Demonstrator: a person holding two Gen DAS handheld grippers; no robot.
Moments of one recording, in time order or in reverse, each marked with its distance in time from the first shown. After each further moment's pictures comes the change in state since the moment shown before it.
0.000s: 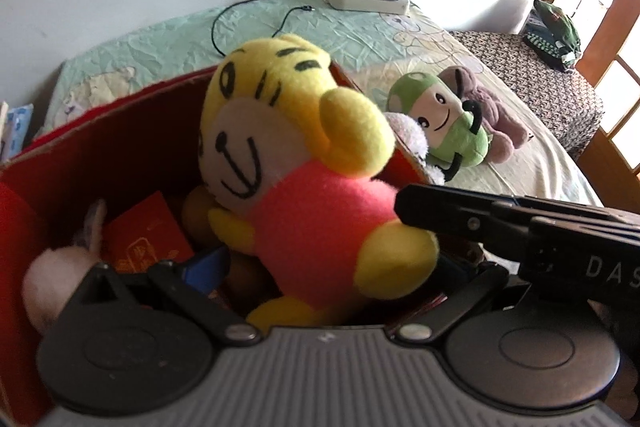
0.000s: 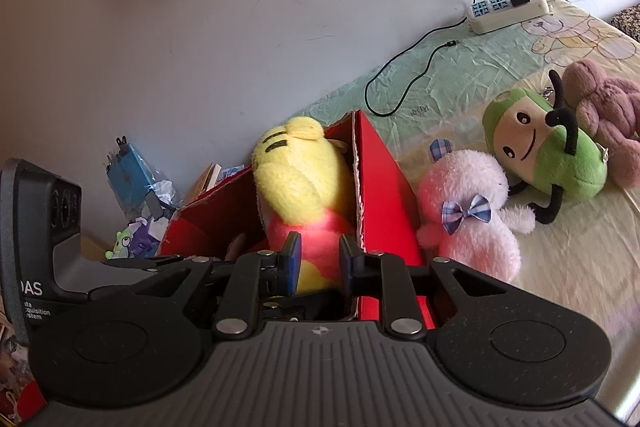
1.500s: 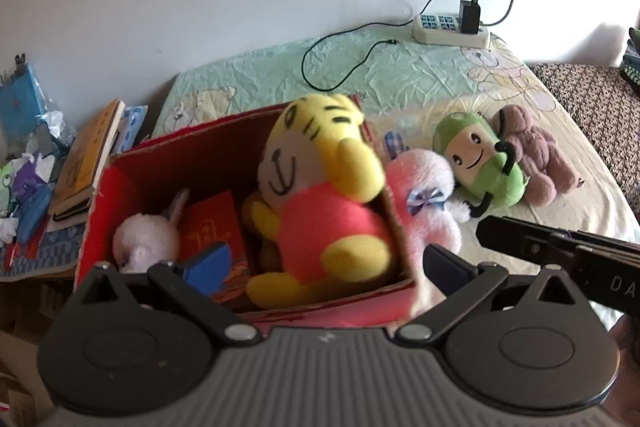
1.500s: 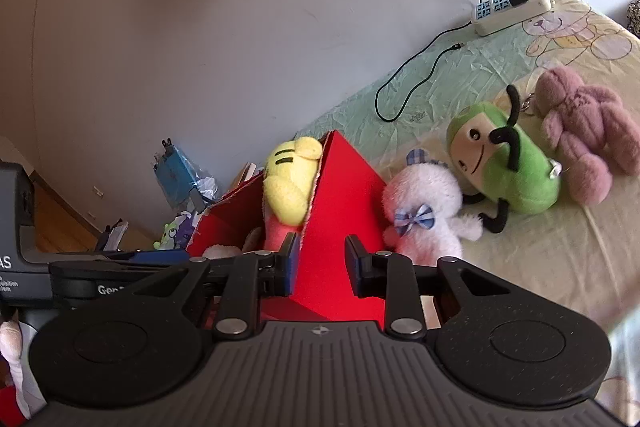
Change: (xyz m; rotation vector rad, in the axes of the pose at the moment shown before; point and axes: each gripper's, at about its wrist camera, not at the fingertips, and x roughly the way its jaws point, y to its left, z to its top) left arm -0.046 -0.098 0.014 -0.138 -0.051 0.395; right arm -0.059 -0.076 0.024 0.007 0.040 0.183
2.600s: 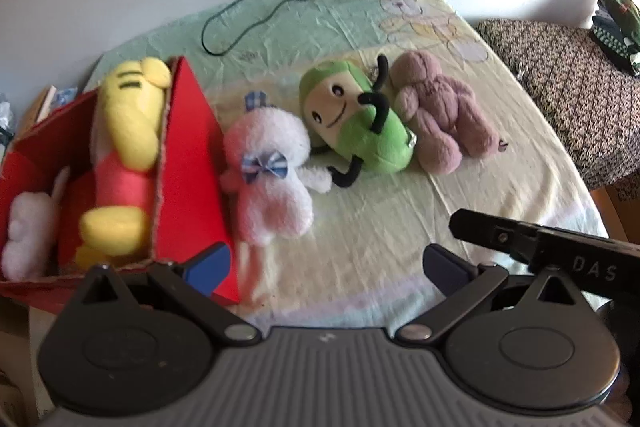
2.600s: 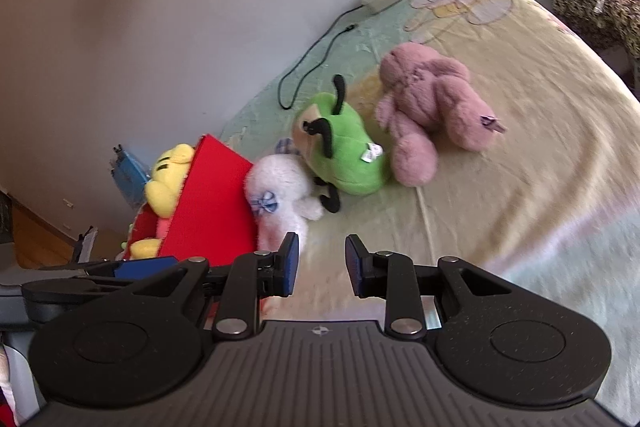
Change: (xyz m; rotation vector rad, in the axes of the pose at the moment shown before) left arm 0.039 -0.132 -0.010 0.036 0.118 -0.083; right arm -0.053 -0.117 0.006 0.125 0.080 -0.106
